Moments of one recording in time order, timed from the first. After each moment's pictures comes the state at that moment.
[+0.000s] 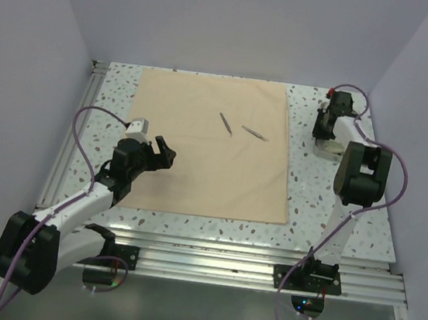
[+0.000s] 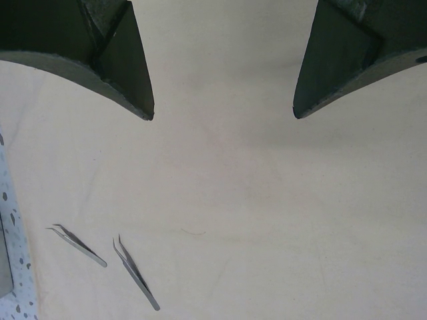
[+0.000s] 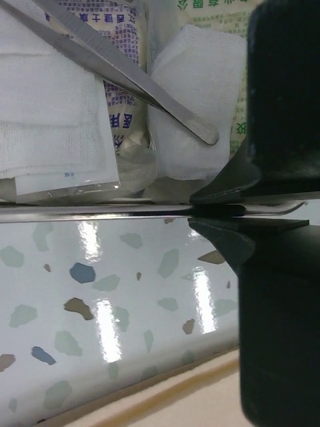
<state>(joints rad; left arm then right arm) -0.32 1.06 0.43 0.22 -0.03 -0.50 -0.10 2.13 1.64 -0.44 0.04 0.09</state>
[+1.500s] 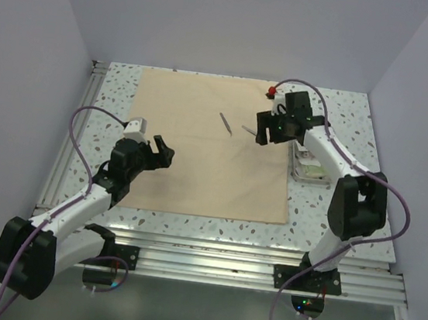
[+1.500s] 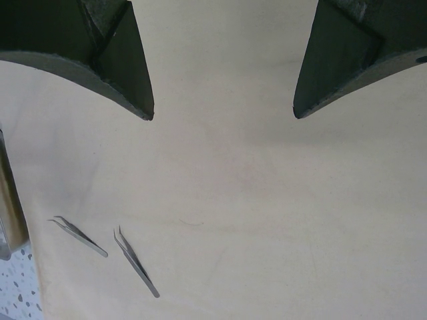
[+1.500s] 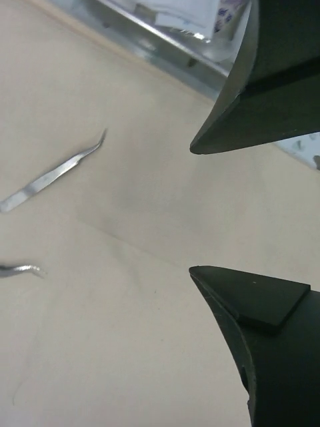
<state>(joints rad) -0.32 1.02 0.43 0.20 -0.05 -0.49 0.28 1.70 1.36 -0.54 -0.15 0.00</state>
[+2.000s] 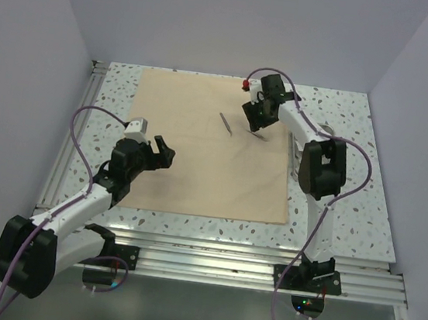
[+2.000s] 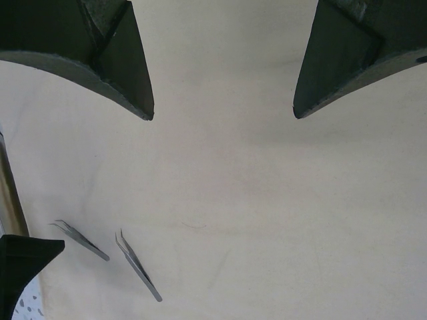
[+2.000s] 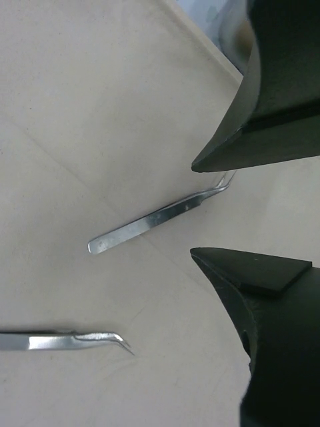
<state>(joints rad) -0.32 1.03 0.43 0.21 -0.04 -0.48 0.33 2.23 1.93 -0.71 -0.09 -0.25</state>
